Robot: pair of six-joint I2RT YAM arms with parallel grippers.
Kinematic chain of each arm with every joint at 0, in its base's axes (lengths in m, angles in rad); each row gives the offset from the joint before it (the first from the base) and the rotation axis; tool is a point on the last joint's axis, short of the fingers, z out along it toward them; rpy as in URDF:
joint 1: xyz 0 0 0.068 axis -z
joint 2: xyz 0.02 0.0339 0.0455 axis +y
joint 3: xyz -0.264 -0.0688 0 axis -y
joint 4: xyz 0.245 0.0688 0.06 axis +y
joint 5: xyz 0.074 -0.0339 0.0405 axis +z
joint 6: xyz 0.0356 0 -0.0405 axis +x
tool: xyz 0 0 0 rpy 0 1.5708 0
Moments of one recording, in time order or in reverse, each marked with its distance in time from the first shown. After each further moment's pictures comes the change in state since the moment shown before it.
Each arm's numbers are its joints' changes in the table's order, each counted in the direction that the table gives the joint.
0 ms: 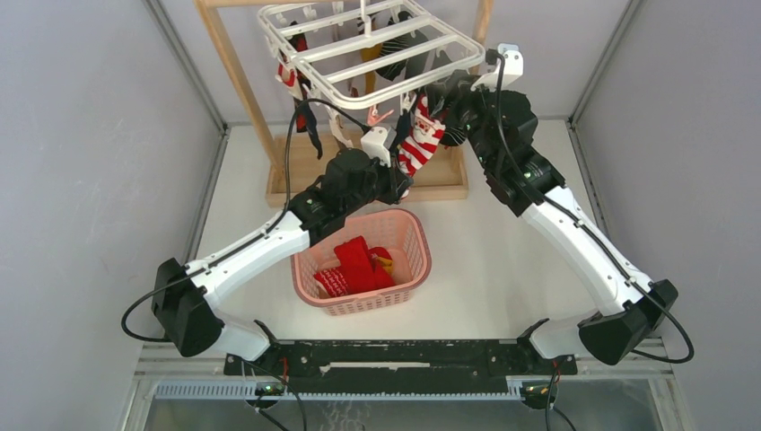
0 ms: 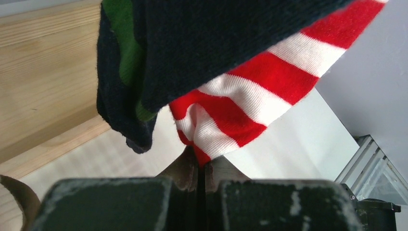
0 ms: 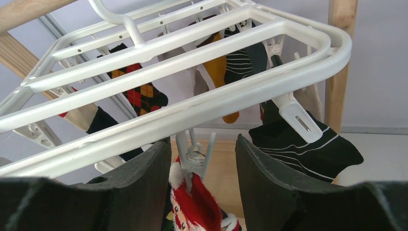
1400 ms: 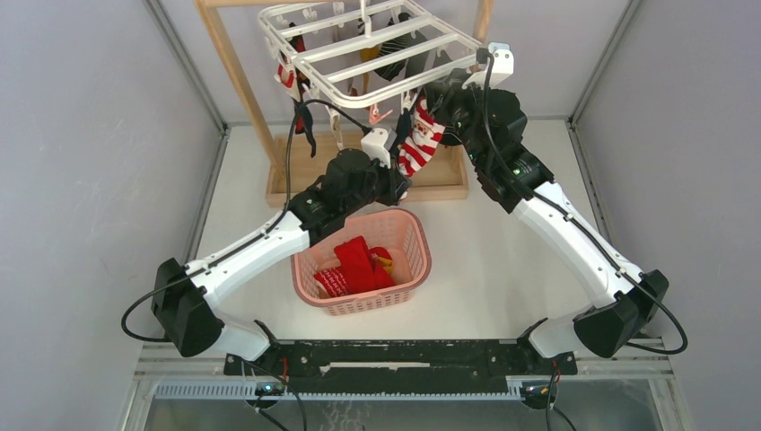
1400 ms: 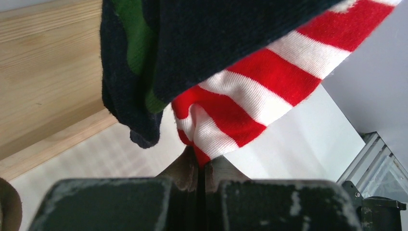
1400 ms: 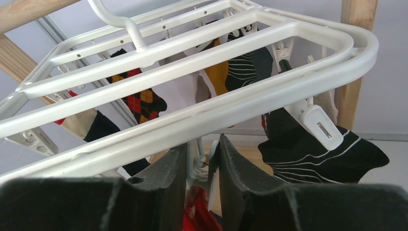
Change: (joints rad) left arm 0.000 0.000 0.000 0.021 0.006 0.009; right arm -0.018 0.051 0.010 -0.060 -0.025 -0.014
